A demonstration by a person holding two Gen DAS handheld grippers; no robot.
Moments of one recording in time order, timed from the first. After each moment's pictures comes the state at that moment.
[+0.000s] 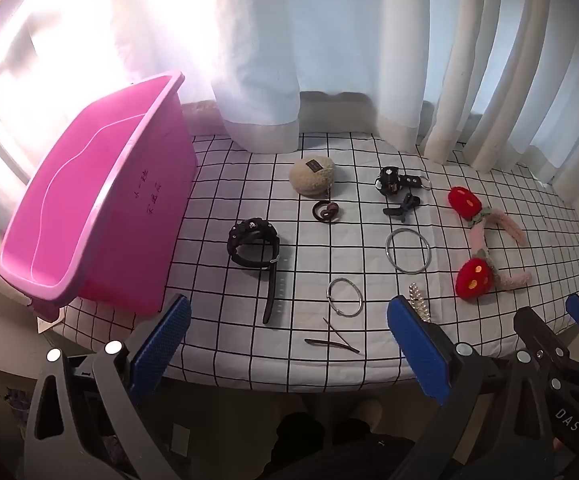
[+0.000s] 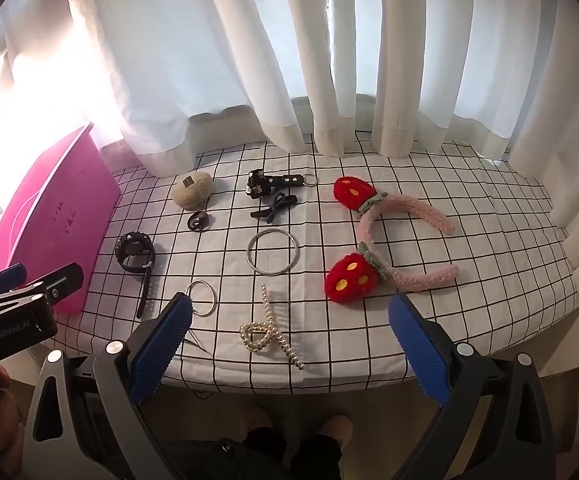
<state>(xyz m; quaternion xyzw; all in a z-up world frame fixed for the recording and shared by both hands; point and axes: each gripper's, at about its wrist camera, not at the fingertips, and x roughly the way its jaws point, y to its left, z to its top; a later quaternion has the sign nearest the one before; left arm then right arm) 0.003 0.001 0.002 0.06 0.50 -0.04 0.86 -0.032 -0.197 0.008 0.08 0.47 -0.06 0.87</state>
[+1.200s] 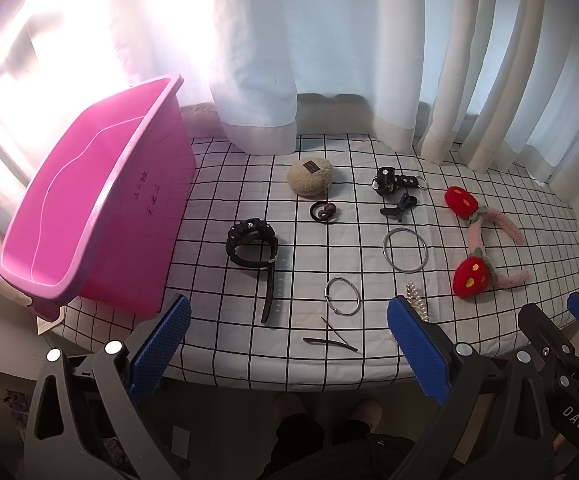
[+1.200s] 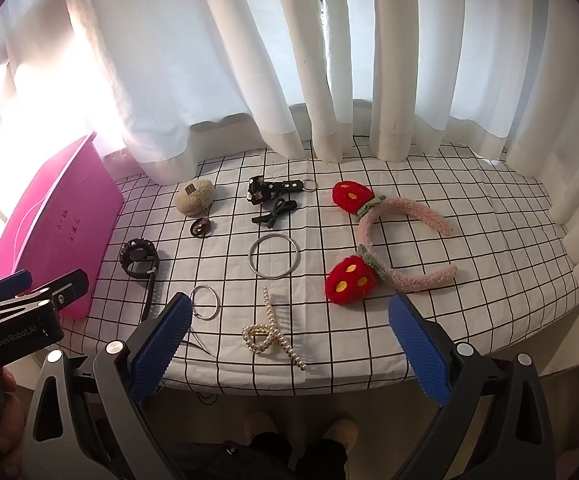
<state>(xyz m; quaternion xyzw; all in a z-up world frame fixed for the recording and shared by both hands) 0.002 -0.003 0.003 0.06 0.50 -0.04 0.87 -0.041 -0.202 0.015 0.09 0.46 -0.06 0.88</state>
